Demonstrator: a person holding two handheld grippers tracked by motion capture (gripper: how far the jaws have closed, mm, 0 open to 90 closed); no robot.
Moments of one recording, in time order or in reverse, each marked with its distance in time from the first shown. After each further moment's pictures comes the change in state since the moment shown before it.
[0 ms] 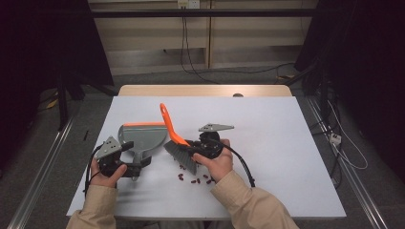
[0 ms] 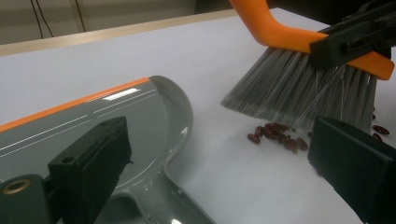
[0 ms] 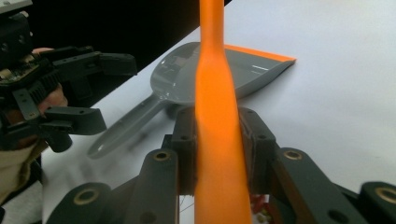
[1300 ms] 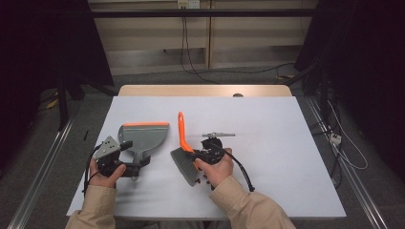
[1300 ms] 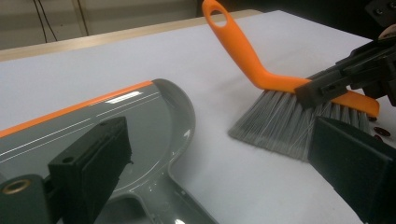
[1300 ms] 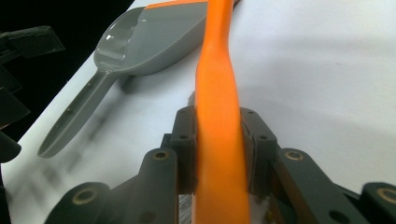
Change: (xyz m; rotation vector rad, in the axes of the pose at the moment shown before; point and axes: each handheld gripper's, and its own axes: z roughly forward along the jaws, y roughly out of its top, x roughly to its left) left arm 0.000 0.001 -0.003 -0.006 0.009 0.011; right arm -0.010 -0.026 0.002 0.098 -0.171 0.216
